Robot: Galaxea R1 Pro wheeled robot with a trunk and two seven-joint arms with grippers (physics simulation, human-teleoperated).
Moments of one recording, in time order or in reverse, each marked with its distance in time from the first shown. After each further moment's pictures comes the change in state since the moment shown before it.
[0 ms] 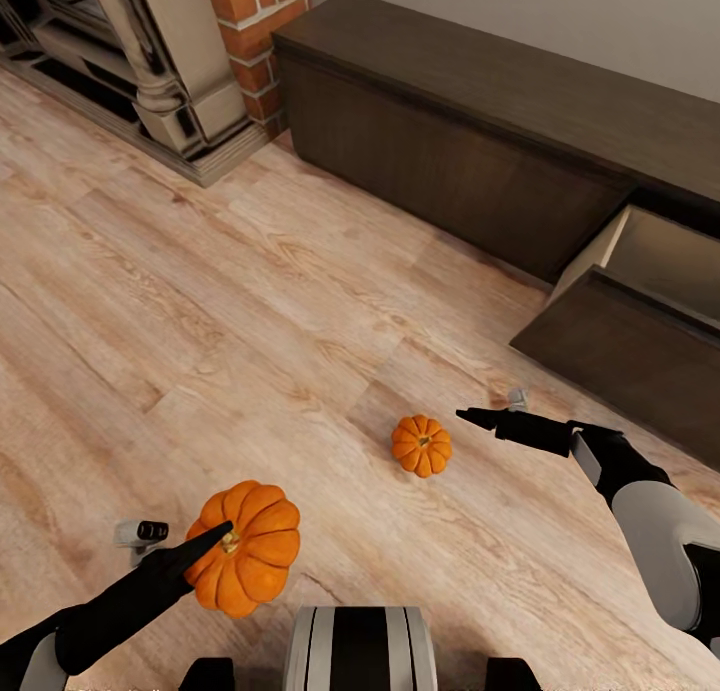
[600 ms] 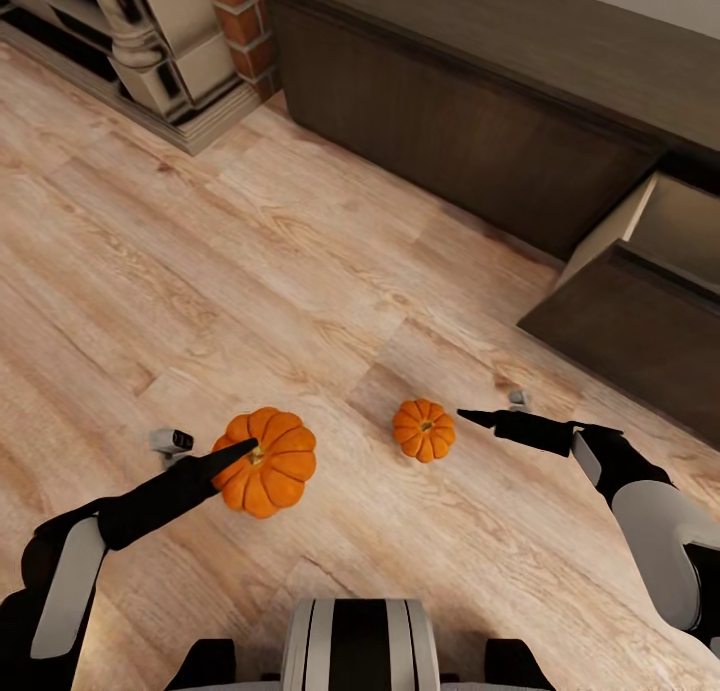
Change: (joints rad) left arm -0.278 0.048 -0.092 0.000 0.076 0.058 0.223; right arm -0.001 -0.001 0.001 0.000 -0.004 0.048 -0.101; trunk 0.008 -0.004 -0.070
